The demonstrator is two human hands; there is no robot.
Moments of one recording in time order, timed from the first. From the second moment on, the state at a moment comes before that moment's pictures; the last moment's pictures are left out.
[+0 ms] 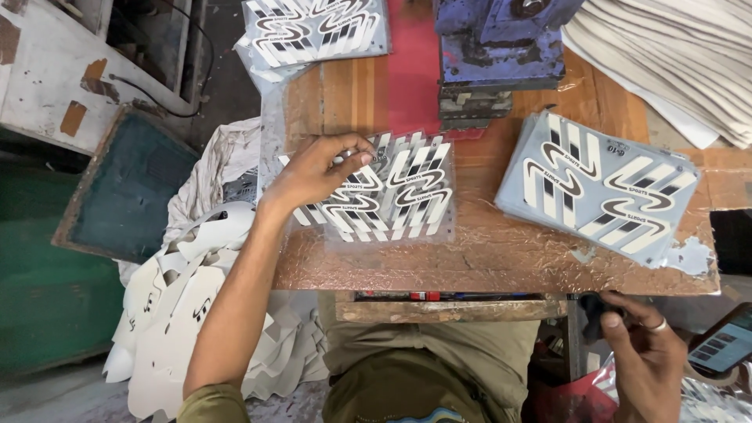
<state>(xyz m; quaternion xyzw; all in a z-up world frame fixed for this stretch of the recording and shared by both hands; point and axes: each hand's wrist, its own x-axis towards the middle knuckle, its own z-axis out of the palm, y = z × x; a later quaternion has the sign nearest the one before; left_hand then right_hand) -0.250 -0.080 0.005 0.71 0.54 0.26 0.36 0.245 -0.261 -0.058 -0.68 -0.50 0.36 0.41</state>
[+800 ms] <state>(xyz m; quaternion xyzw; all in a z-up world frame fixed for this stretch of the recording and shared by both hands) 0.012 -0.009 -0.020 0.86 0.42 0.26 0.14 0.196 -0.180 0.016 -0.67 -0.65 -0.05 0.35</state>
